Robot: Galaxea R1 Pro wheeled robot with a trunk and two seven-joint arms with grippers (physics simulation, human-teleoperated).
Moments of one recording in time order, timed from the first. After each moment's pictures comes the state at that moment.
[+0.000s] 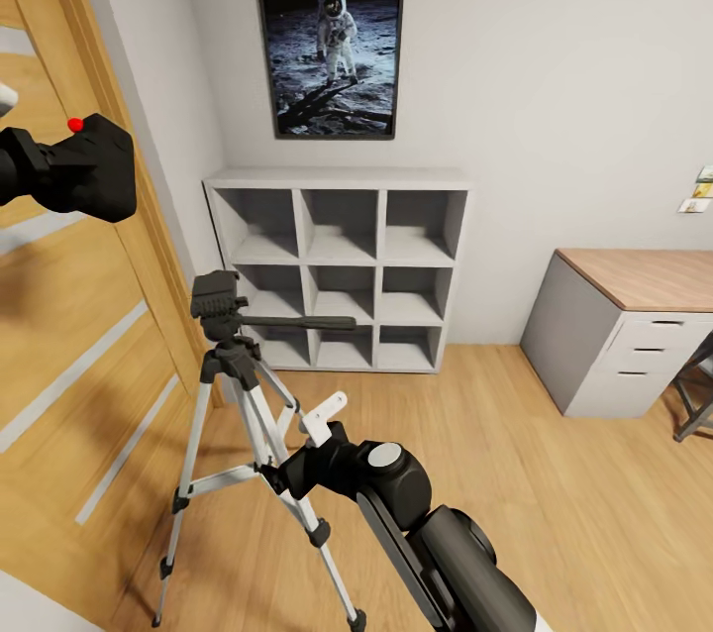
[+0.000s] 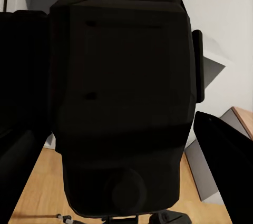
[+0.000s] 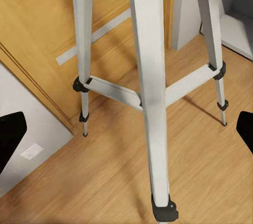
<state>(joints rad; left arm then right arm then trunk) -1.28 0.84 -0.19 -1.59 1.96 0.98 0.84 -0.46 0.17 0.64 -1.50 -0.07 0.85 0.18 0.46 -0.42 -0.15</state>
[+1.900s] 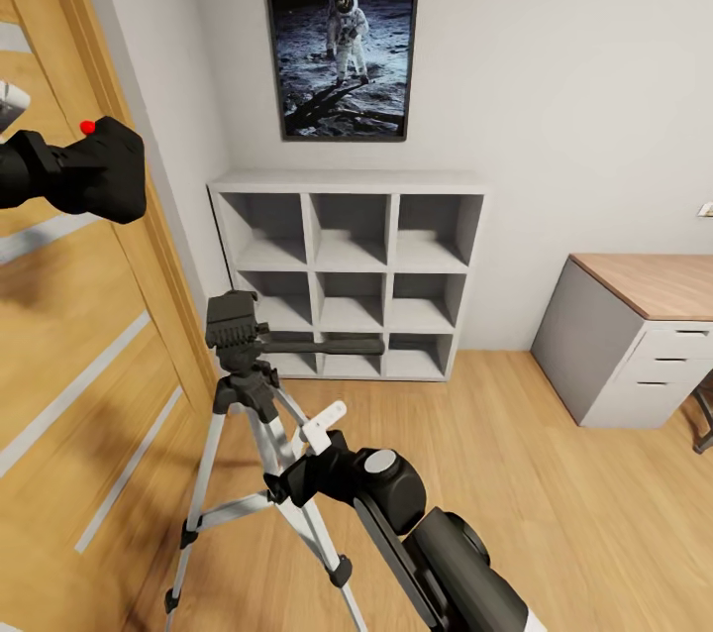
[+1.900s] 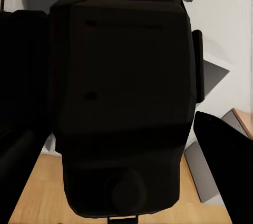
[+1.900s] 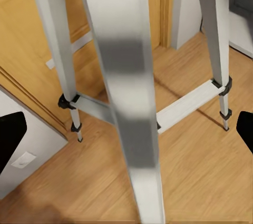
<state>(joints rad) -1.28 0.81 -0.19 -1.59 1.96 0.99 0.83 -0.46 0.17 0.64 -1.42 -0.06 0.81 0.18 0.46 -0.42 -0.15</state>
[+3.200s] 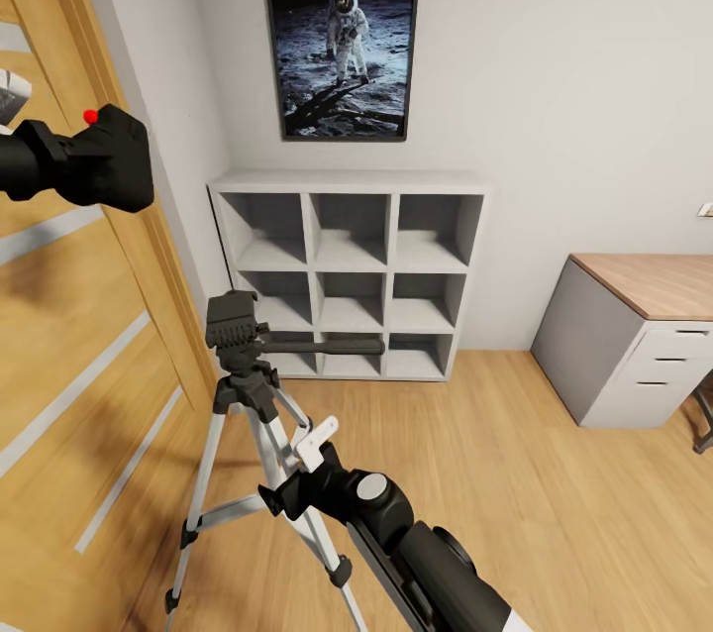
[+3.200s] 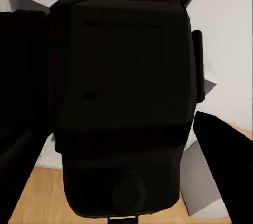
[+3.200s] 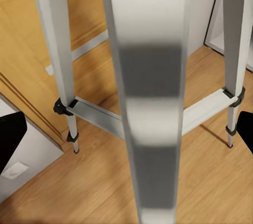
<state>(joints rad) -1.28 0.74 -0.13 -1.58 1.90 0.98 0.83 -0.46 0.17 0.68 -1.23 -0.06 0.54 0.18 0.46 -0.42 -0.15</state>
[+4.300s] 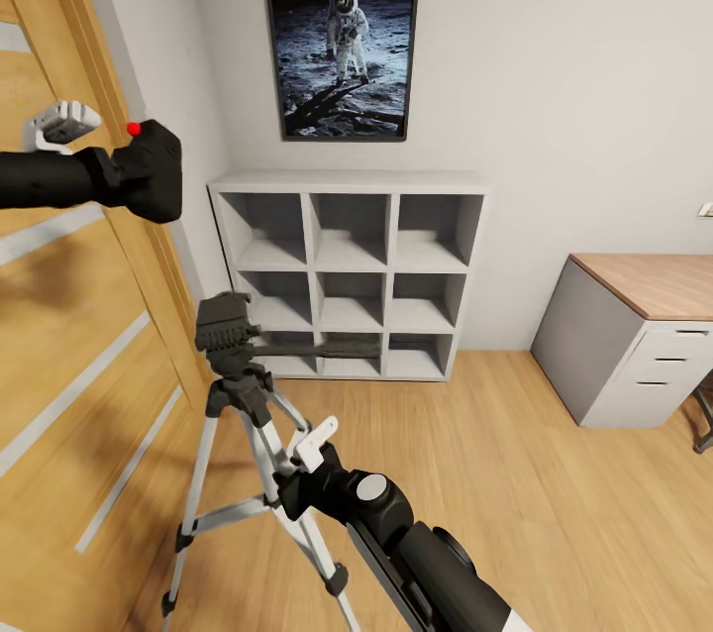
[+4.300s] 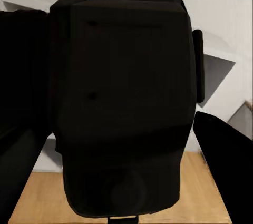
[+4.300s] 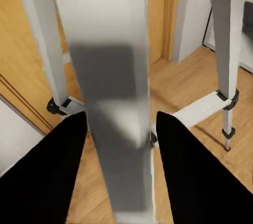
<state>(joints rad) -1.25 0.64 -0.18 -1.59 1.57 1.04 0.65 -0.46 0.17 0.69 -1.22 -0.05 0.54 0.18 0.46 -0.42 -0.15</state>
